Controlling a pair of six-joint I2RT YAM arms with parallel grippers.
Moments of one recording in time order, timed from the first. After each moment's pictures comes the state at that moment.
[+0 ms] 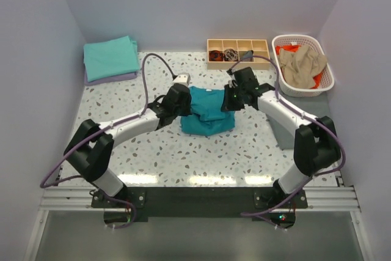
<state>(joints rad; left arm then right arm) -0.71 1.56 0.99 -0.10 -0.28 -0.51 0.43 1.59 1.16 -0.49 -0.17 0.38</state>
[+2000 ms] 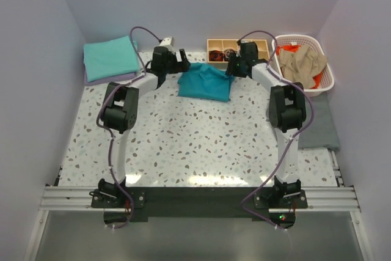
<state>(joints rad) -0.29 2.30 1.67 0.22 0.12 -0.38 0.21 2.30 1.86 -0.32 -0.07 0.30</state>
